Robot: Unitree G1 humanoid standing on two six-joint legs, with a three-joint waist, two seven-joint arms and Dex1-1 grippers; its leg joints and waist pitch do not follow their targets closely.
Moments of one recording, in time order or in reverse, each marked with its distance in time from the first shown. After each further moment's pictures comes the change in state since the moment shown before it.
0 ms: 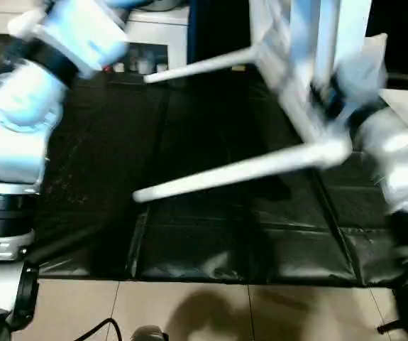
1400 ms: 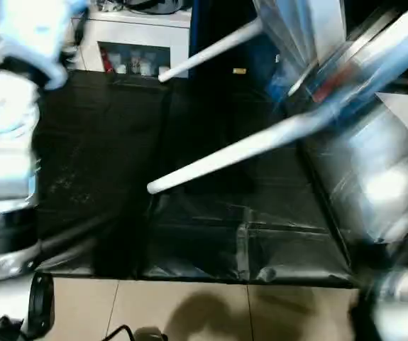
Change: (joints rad) left arm 0.138 -0.097 0.195 -0.158 -0.068 0.274 0.045; right arm 0.296 0.293 0.067 -0.307 0.462 -0.345 0.173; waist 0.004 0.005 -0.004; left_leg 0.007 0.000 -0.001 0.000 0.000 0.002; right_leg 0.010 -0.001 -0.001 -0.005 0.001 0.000
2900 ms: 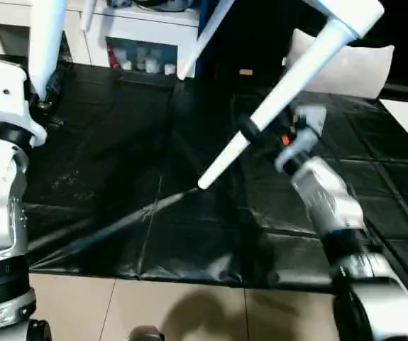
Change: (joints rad) left arm 0.232 -0.064 0.065 -0.026 -0.172 -0.020 -0.037; right arm -0.247 0.102 -0.160 0.753 0.043 0.022 0.078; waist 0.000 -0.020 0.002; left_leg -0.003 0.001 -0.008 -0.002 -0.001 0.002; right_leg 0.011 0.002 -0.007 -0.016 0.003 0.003
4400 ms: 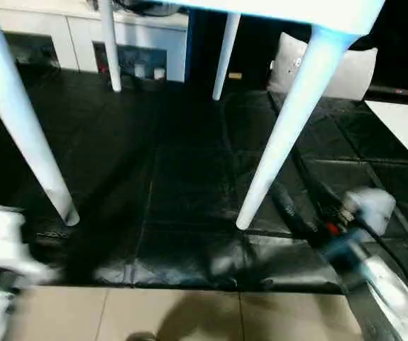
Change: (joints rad) left arm 0.757 -0.174 -0.016 -0.480 -0.244 0.090 -0.006; right arm 0.933 -0.045 0.029 -1.129 -0.063 0.238 -0.272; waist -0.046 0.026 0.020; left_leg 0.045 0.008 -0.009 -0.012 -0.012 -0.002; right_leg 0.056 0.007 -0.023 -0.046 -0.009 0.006
